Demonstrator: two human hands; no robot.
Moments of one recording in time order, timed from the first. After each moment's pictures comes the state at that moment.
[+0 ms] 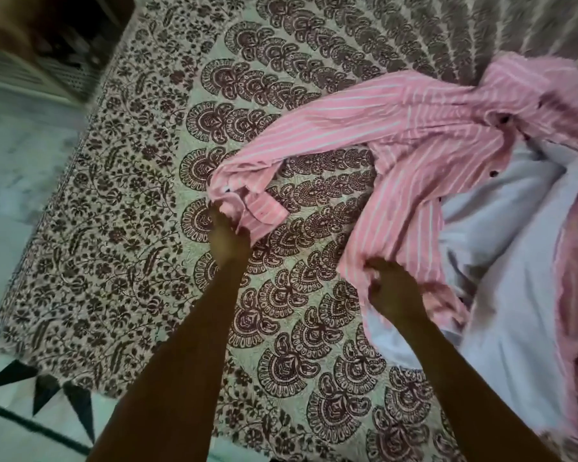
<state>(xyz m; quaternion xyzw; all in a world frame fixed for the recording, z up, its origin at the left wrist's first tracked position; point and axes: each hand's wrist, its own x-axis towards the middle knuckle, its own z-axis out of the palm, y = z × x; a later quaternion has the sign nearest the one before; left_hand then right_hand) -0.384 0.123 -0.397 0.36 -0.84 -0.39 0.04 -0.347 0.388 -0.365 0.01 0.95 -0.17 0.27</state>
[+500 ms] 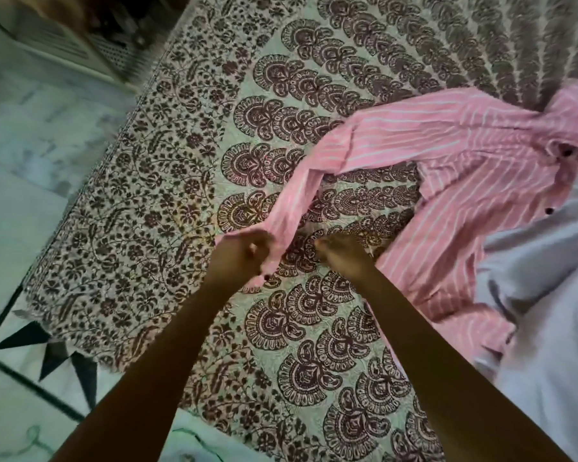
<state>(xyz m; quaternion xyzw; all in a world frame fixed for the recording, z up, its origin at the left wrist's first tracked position) -0.337 0.067 -0.353 0.08 -0.92 -0.36 -0.12 -0.403 0.259 -0.373 0.07 0.80 -0.43 0.41</state>
